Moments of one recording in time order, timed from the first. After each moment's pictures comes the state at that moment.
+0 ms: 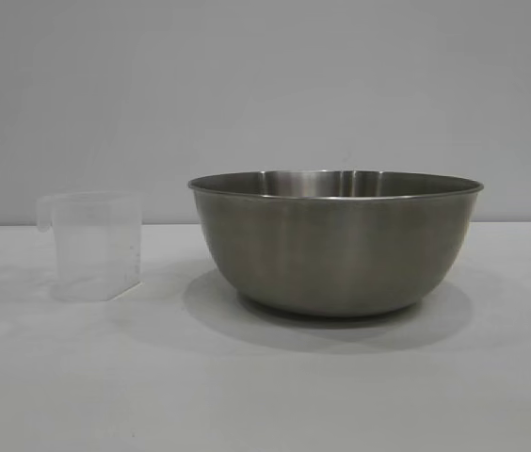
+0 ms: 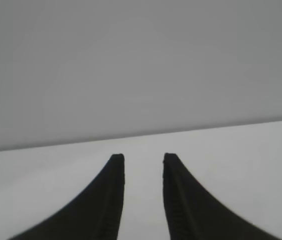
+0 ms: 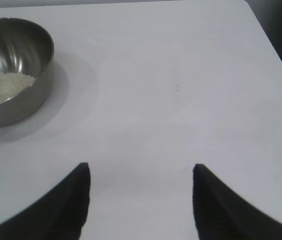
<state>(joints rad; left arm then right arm) 0.14 1.42 -0.47 0.36 -0.98 -0.08 -0.01 0.04 -0.49 0.04 1.14 -0.02</state>
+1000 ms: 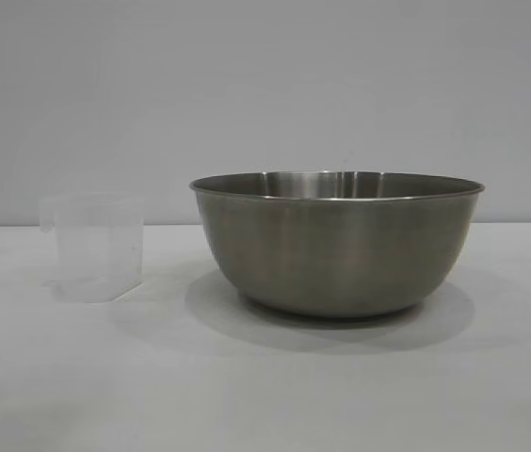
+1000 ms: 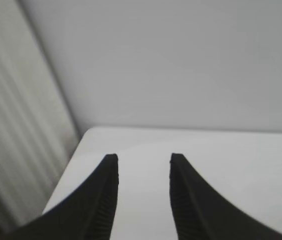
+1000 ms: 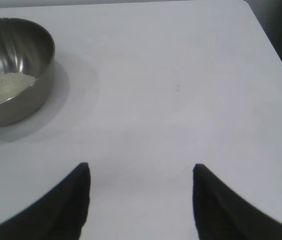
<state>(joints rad) 0.14 0.40 -0.51 0.04 0.59 0.00 -0.01 0.04 -0.49 0.04 1.14 -0.02</state>
